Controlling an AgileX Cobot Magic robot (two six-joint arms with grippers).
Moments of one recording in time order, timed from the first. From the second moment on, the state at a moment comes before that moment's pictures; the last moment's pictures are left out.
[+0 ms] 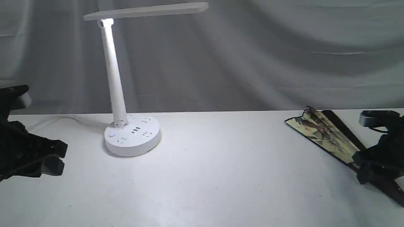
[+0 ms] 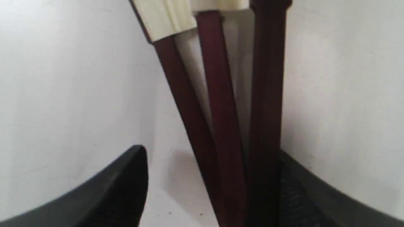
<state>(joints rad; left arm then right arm) 0.00 1.57 -1.01 -0.42 0.69 0.34 -0.39 2.24 -1.58 0.27 0.88 -0.55</state>
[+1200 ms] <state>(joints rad) 0.00 1.57 -1.01 -0.42 0.69 0.34 -0.15 2.17 -1.45 0.09 0.87 -0.48</state>
